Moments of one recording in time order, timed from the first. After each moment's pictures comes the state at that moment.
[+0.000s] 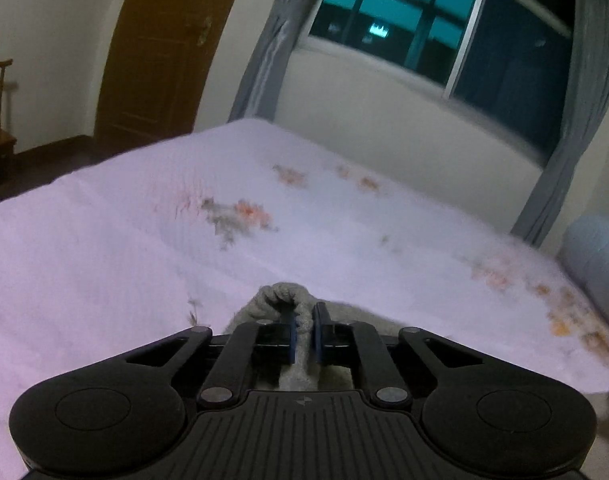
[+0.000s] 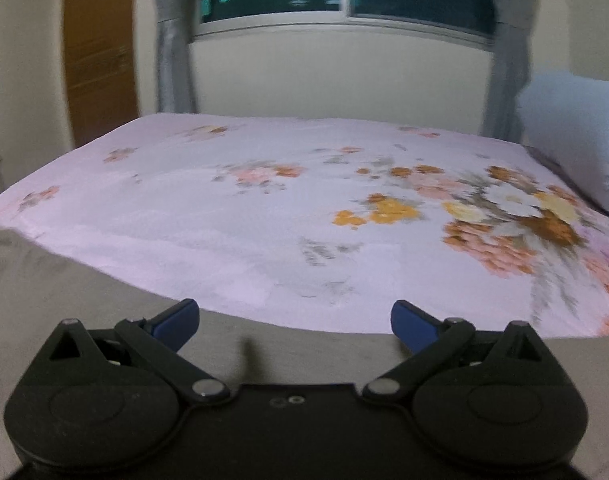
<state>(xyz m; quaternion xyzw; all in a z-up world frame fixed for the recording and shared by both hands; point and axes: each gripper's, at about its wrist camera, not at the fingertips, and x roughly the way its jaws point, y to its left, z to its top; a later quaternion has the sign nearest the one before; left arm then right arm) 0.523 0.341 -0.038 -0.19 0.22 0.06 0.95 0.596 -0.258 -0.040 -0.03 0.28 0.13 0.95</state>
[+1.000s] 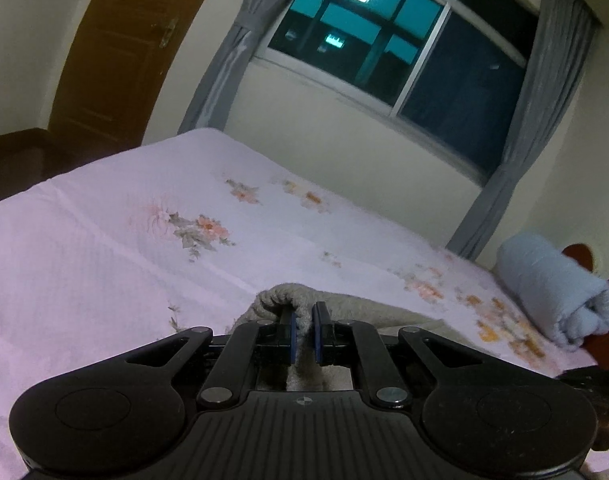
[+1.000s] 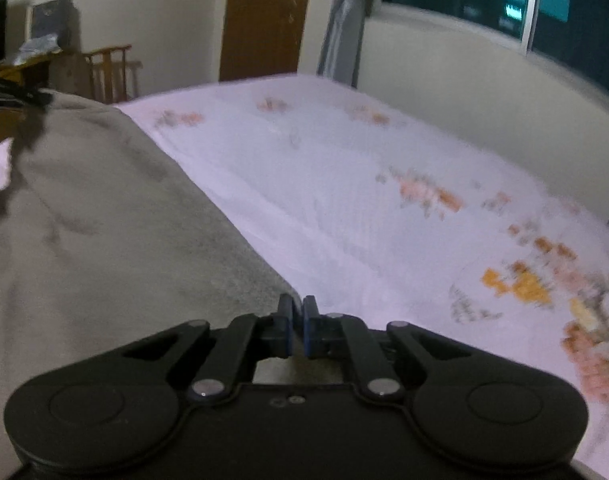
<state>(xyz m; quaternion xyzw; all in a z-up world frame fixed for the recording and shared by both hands) 0.472 0.374 -0.008 -0.22 0.19 -0.02 0.96 0.572 -0.190 -0.010 -0.18 0.27 0.32 0.89</state>
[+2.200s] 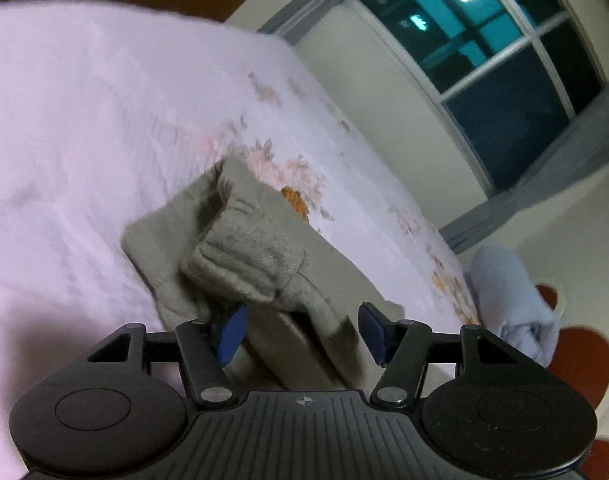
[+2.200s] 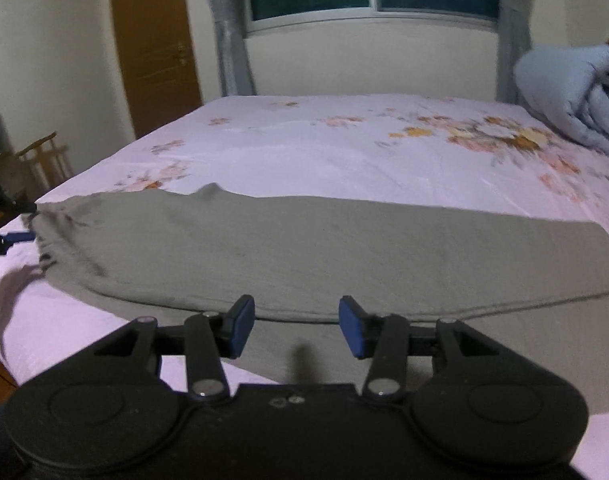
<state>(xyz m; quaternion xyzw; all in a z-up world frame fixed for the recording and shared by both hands) 0.290 0.322 -0.078 -0.42 0.28 0.00 0.87 0.264 -0.252 -0.033 0.01 0.30 0.17 0.94</state>
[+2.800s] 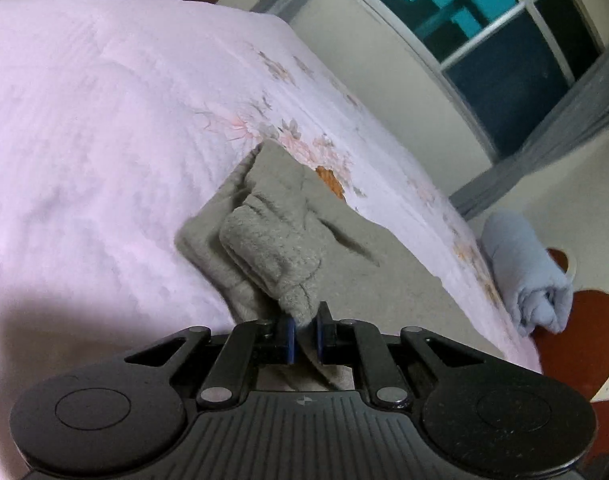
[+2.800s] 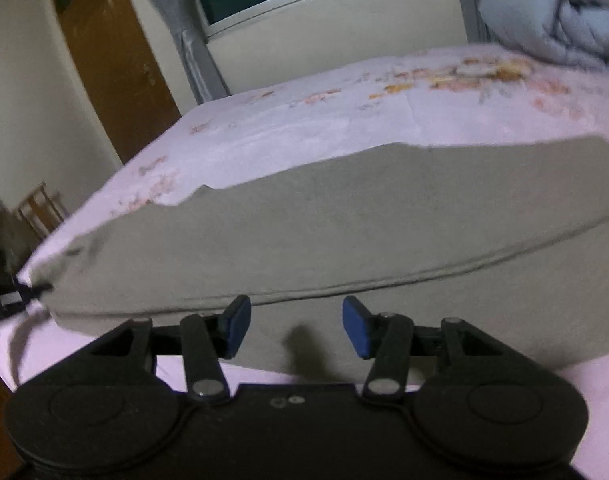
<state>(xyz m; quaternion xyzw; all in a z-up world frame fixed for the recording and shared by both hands) 0.290 0.349 -0.120 -0.37 0.31 -0.03 0.88 0.275 -0.254 -0.063 0.14 0.33 0.16 0.92</state>
